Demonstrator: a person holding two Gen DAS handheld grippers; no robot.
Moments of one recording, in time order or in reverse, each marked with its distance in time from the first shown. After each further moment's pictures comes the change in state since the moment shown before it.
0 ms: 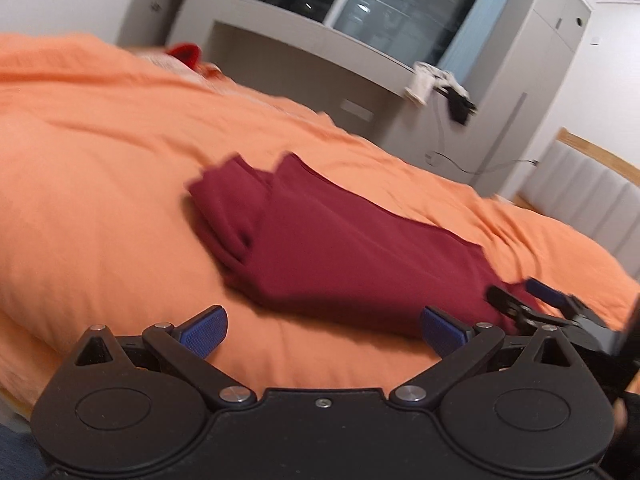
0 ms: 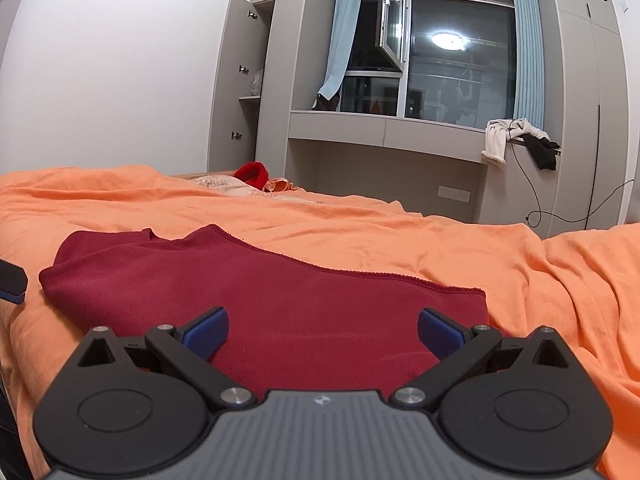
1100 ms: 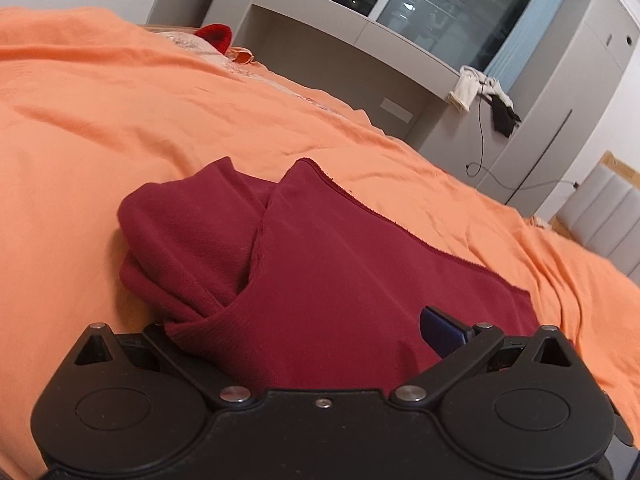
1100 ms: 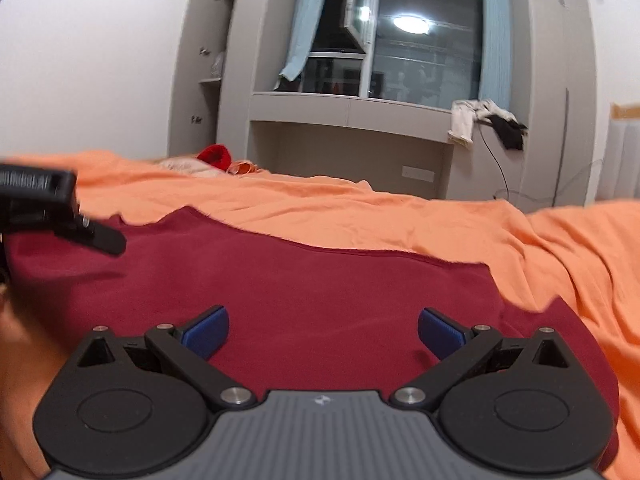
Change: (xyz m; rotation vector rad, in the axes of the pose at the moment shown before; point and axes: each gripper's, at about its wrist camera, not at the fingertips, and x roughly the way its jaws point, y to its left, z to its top) left arm 0.103 -0.006 0.043 -0.114 -0.004 0.113; right arm 0.028 0.048 -0.010 -0.018 0.056 -0.143
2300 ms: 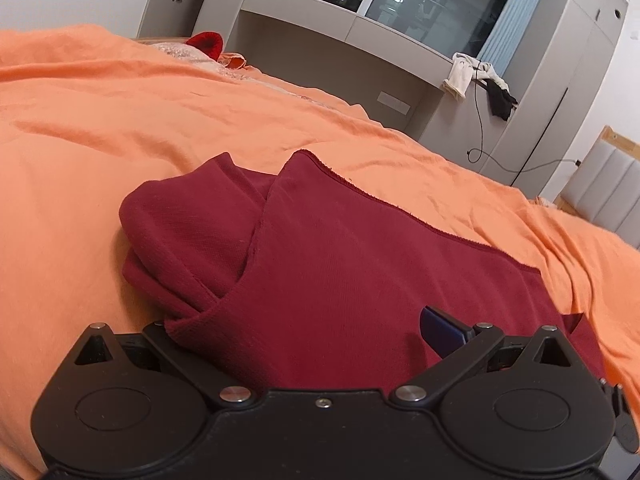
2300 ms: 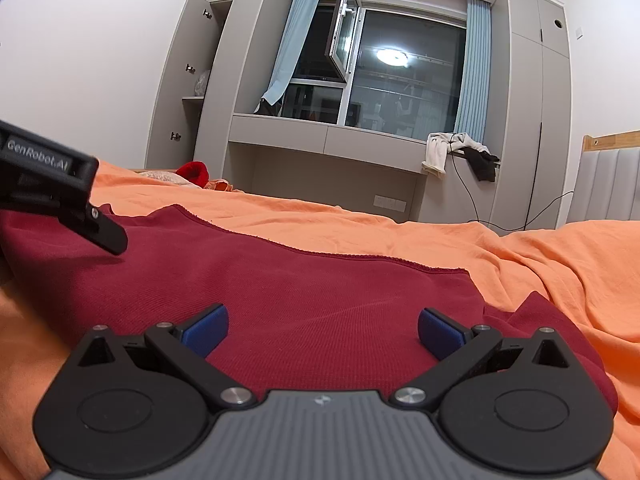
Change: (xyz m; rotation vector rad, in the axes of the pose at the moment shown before) left arm 0.003 -0.009 -0.013 0.100 0.002 0.037; right arm -0.011 0.013 -0.026 0.013 -0.102 -0.104
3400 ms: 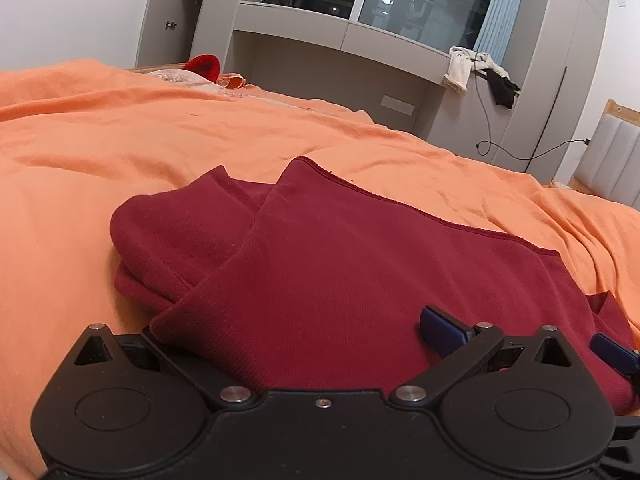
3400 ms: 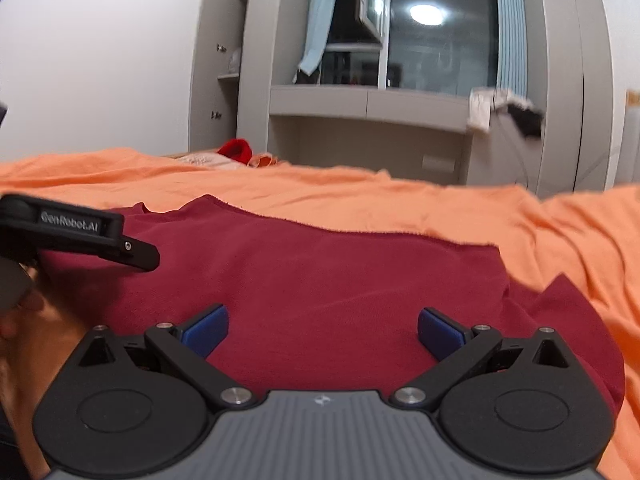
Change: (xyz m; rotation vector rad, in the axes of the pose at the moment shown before) left arm 0.003 -0.008 -0.005 0.088 -0.033 0.071; right arm 0.004 -0.047 0.026 0.096 0.159 0.207
